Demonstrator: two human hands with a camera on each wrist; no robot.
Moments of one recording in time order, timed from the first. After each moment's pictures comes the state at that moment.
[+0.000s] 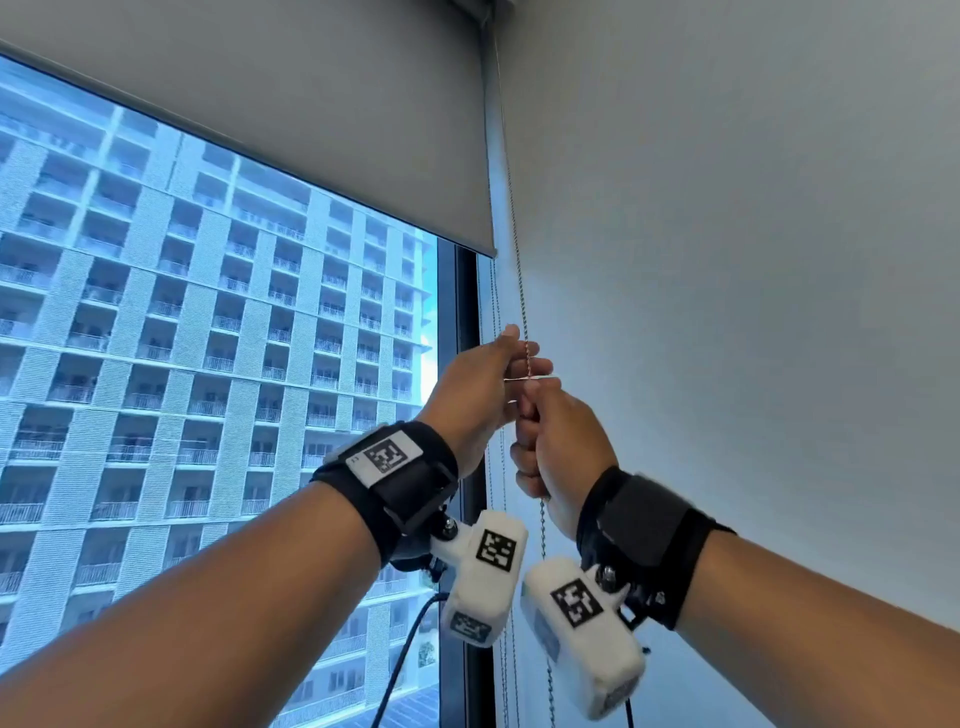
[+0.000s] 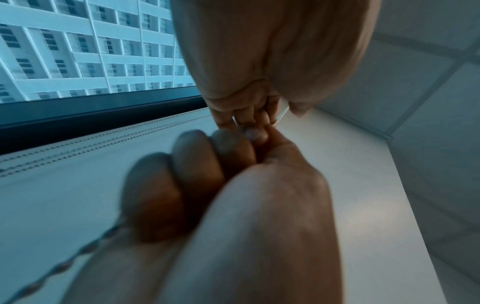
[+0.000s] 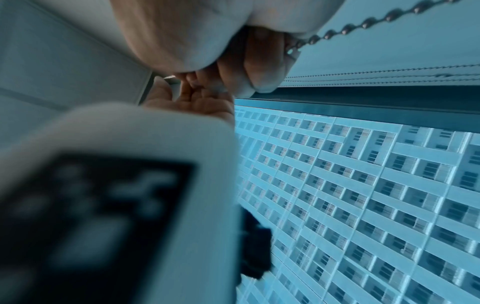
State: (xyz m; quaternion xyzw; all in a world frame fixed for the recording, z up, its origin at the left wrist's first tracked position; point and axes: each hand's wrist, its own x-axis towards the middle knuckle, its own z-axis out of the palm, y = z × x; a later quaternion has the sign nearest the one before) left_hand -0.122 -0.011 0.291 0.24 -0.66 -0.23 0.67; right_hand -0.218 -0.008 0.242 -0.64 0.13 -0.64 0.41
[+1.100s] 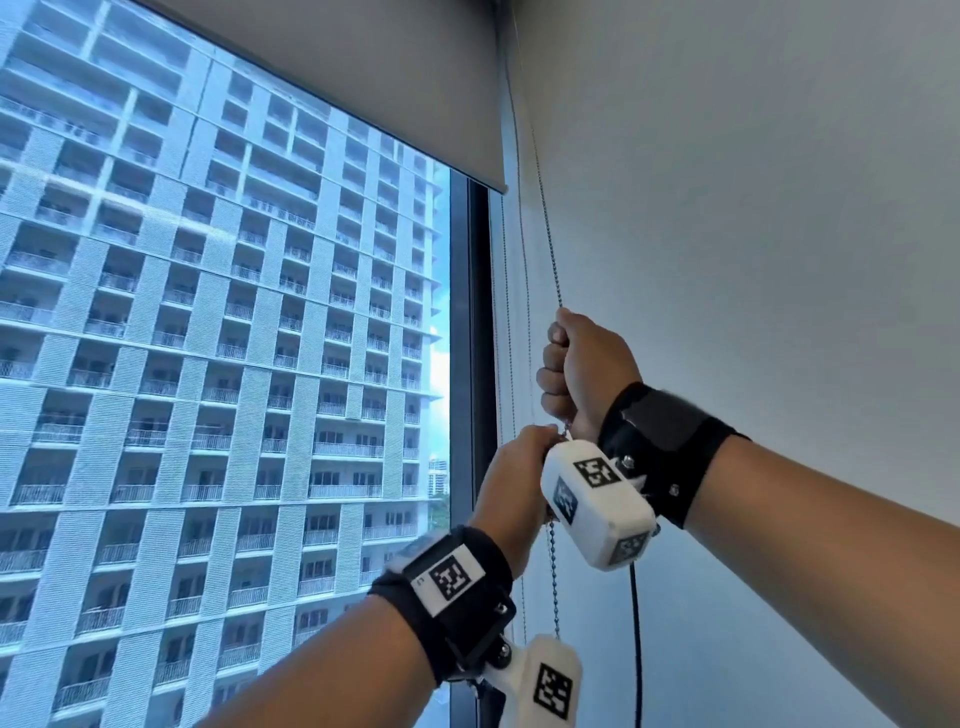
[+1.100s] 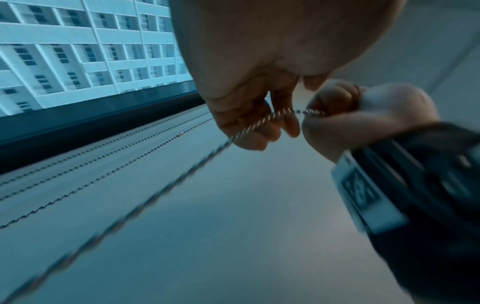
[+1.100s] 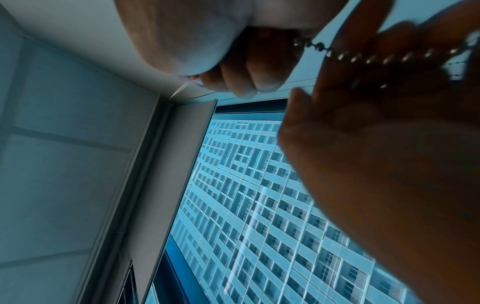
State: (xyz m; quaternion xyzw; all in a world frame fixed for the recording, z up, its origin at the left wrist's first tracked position) left_hand -0.134 -0.032 0.200 0.28 -0.65 -0.25 0.66; right_hand -0.222 -0.032 0.291 -0.59 0.10 -0.65 0.47
